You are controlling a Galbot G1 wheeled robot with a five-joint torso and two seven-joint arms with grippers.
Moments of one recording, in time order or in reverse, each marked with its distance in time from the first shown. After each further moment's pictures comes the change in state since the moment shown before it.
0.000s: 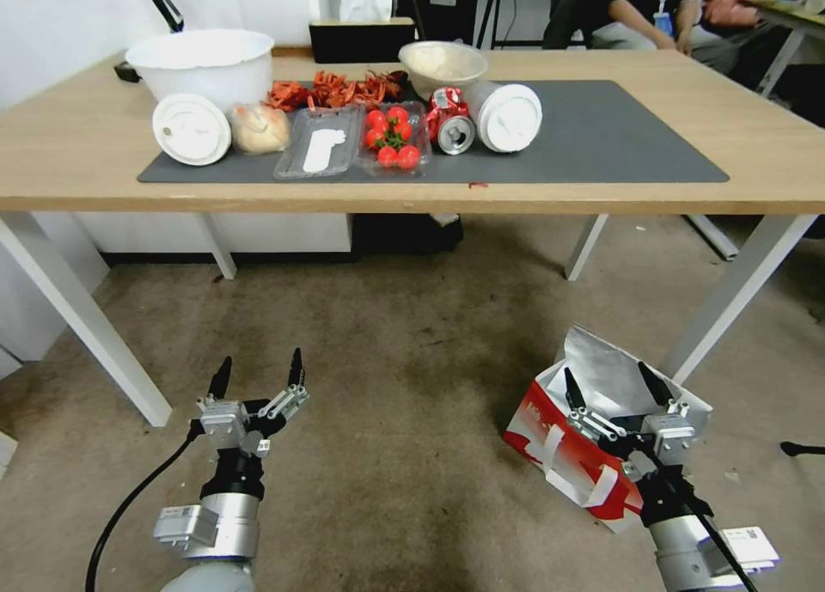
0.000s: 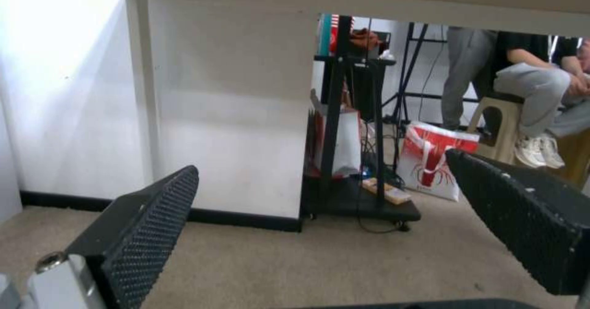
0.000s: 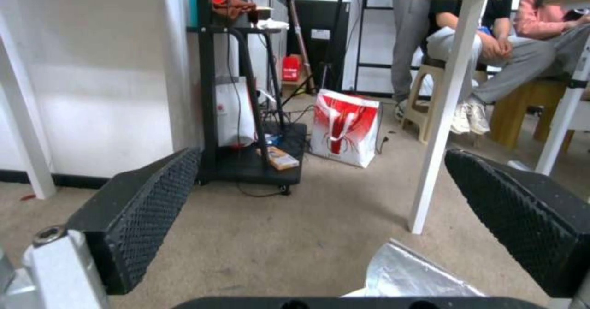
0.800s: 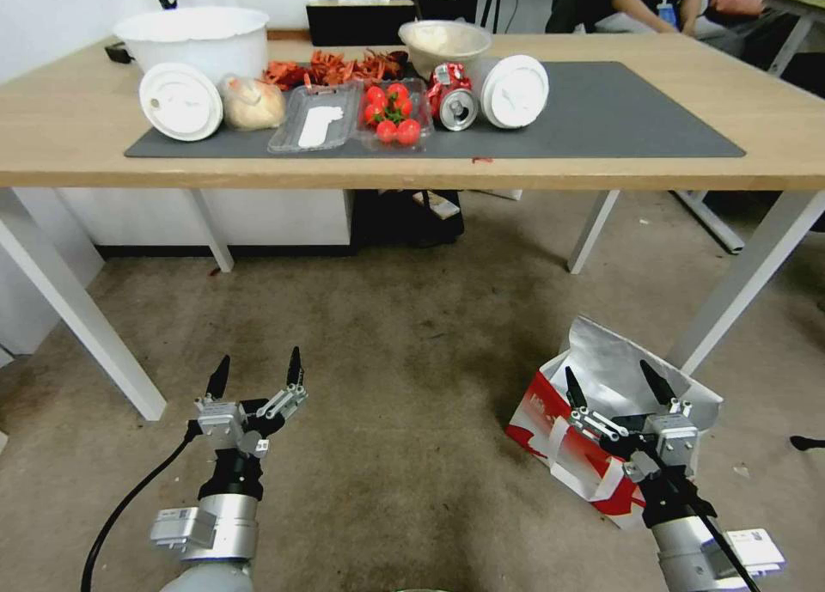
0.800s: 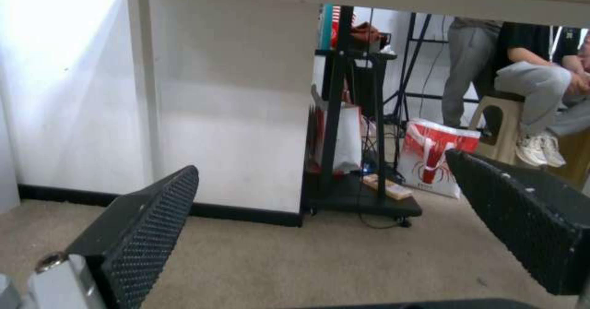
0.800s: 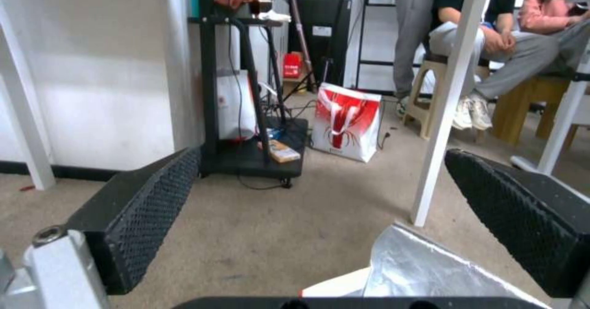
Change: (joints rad) left arm 0.006 0.000 -0.001 -0.007 -0.001 -0.010 0.001; right arm -0.008 0.002 0.001 0.011 -0.003 0.000 -0.003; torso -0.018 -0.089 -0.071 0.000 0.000
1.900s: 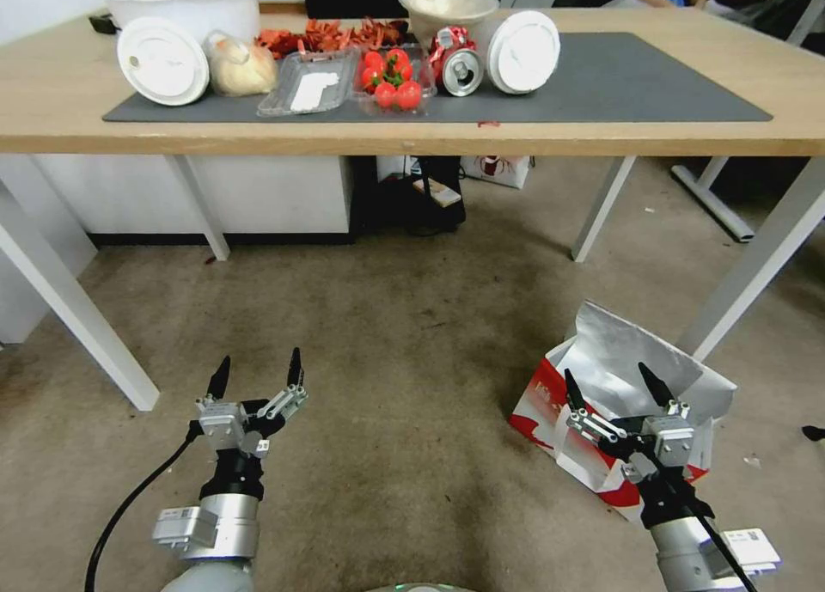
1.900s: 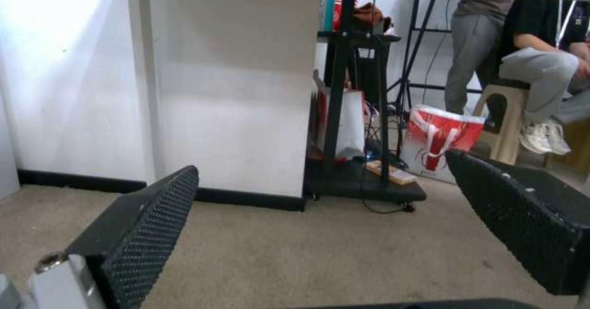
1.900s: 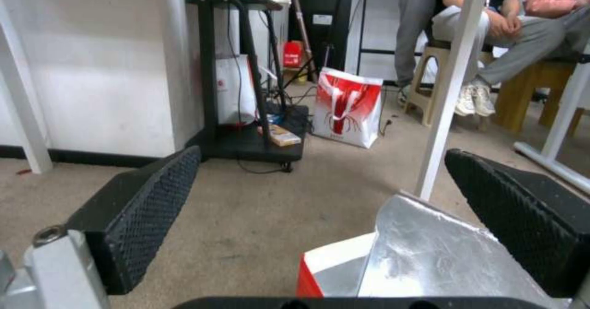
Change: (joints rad) left arm -0.006 -0.001 0.001 0.014 0.002 -0.004 0.001; right arm 0.004 0.001 -0.001 -0.014 -0.002 0.001 -0.002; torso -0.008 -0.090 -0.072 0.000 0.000
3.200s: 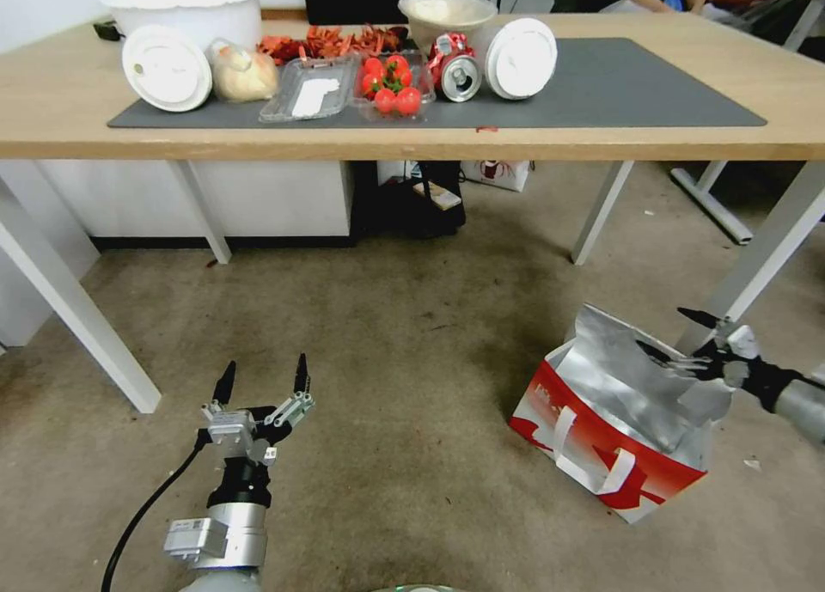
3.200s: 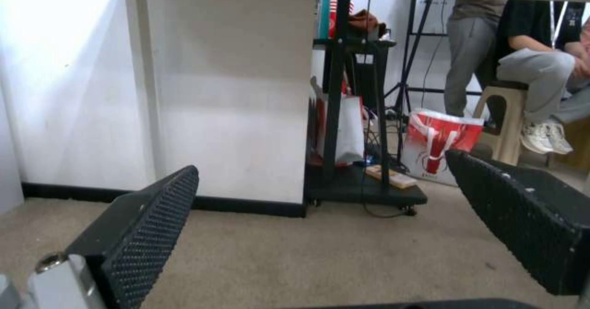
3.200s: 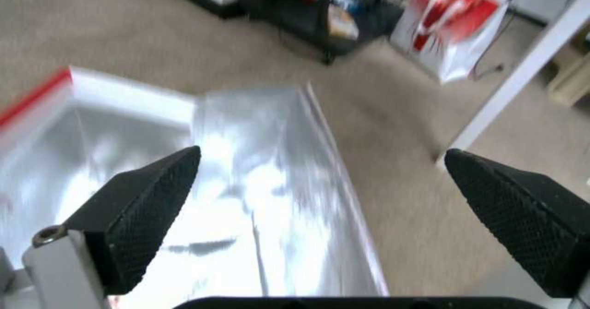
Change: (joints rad) left arm 0.013 -0.036 0.019 0.017 0.072 -0.038 0.001; right arm 0.498 -0.913 -0.015 -0.865 0.472 -0.004 -0.555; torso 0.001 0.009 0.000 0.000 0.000
